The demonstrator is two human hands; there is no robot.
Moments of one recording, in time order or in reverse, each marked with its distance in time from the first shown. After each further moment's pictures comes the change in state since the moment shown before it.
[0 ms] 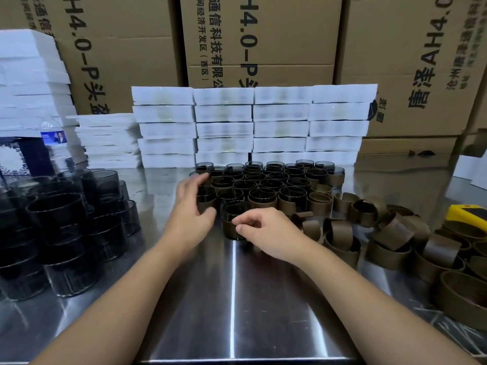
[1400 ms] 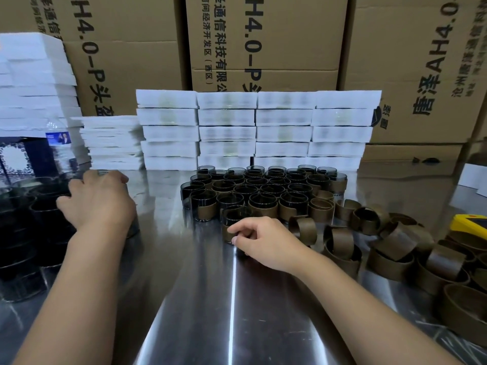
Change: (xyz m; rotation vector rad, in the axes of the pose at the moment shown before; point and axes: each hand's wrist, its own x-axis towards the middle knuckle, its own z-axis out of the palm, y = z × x) left_hand 0.017 0.036 -0.094 1.034 0.294 -0.495; right_hand 0.002 0.005 0.003 -0.013 -0.089 -0.049
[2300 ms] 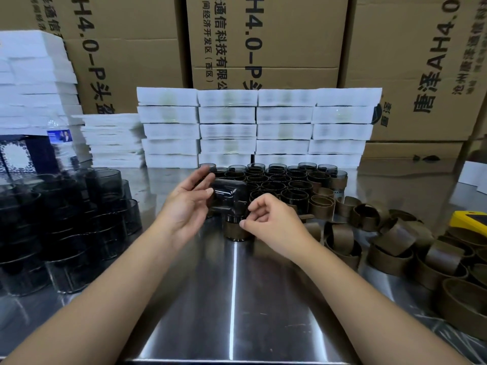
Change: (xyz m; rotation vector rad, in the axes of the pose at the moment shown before) left_hand -0.041 0.069 0.046 -1.916 -0.761 -0.164; right_hand 0.004 -0.002 -0.006 0.186 0.289 0.036
